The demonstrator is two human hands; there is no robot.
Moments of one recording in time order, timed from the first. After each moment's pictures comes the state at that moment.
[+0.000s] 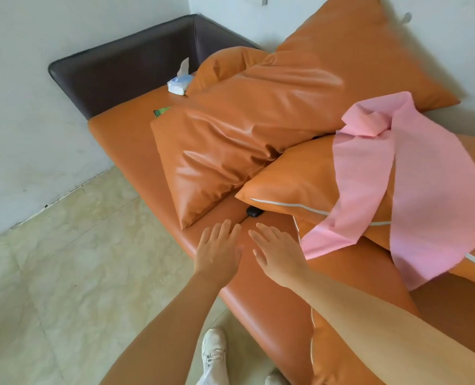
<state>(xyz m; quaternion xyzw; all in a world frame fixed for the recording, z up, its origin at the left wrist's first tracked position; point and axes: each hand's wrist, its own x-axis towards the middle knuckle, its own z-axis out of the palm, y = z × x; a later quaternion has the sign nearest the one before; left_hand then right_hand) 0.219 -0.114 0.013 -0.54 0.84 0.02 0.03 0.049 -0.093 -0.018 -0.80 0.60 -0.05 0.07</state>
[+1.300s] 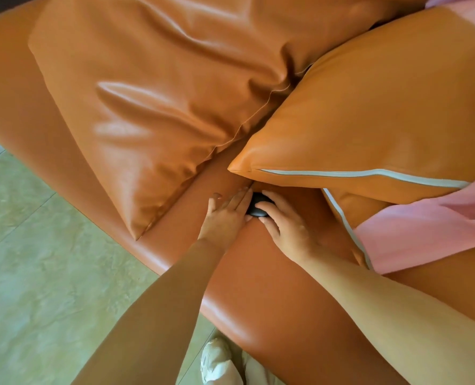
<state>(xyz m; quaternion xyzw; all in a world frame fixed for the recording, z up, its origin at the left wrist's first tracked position) 0.195 -0.265 -0.245 -0.38 0.92 0.07 -0.04 0.035 -0.188 -0.240 -0.69 0.65 -0.29 0.12</state>
